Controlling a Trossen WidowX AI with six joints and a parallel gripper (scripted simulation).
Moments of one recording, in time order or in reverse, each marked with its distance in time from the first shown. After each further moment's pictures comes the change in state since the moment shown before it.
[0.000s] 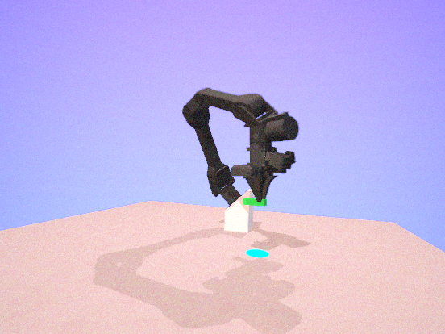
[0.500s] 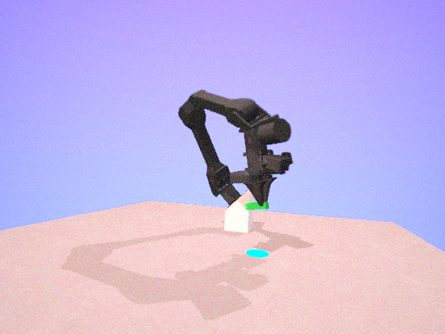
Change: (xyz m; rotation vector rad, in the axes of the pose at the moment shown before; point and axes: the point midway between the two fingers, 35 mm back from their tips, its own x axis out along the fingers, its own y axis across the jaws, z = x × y) arm 0.010 0.003 0.000 0.011 -0.078 0.077
